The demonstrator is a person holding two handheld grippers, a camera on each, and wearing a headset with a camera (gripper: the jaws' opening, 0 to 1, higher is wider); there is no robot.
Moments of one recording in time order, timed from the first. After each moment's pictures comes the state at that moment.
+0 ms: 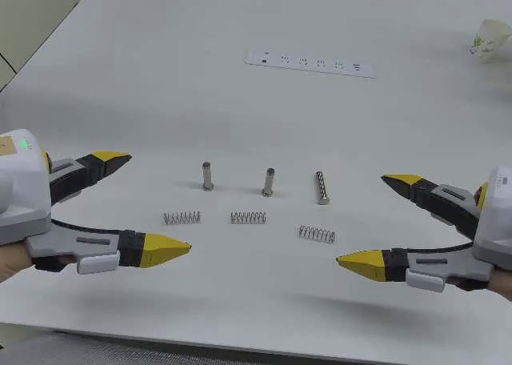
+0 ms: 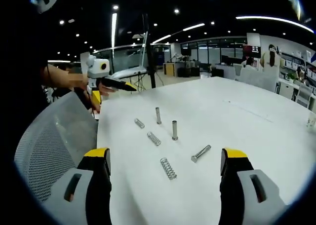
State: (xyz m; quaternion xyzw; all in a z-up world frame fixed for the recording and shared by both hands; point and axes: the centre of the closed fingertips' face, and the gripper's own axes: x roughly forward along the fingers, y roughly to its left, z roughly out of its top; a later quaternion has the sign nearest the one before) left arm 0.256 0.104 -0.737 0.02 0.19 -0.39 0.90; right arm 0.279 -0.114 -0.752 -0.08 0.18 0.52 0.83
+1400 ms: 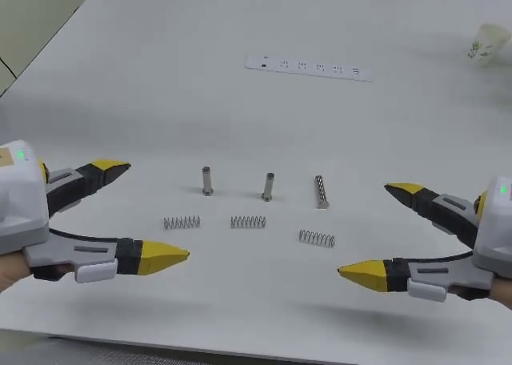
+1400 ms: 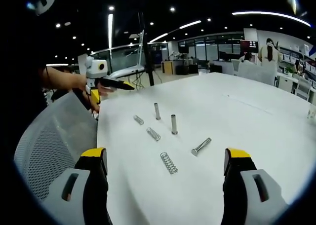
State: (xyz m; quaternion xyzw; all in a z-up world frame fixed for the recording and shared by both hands) left arm 0.256 0.104 -0.743 0.00 0.19 -0.39 0.90; right arm 0.275 -0.119 -0.765 -0.06 0.20 0.52 0.83
